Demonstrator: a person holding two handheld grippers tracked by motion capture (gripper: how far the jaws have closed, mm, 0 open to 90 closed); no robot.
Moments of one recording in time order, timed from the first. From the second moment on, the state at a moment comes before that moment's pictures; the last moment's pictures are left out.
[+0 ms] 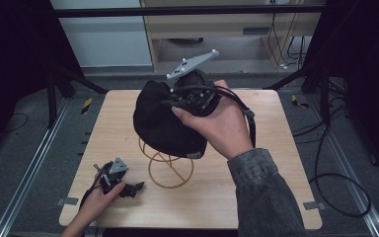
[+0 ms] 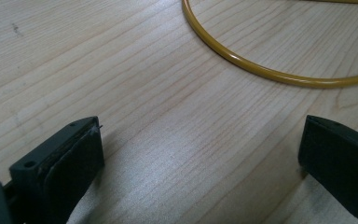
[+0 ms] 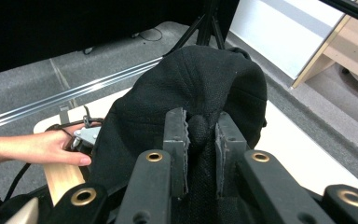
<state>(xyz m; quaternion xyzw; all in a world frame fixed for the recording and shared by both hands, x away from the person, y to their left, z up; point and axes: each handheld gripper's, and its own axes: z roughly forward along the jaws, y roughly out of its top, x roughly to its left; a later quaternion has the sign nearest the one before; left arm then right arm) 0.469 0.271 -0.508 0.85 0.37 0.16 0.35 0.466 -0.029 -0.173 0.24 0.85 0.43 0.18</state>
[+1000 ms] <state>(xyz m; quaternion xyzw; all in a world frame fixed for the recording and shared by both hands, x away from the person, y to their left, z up) 0.469 0.271 -0.508 0.85 0.37 0.16 0.35 0.490 0.005 -0.198 0.25 0.87 0.38 0.16</state>
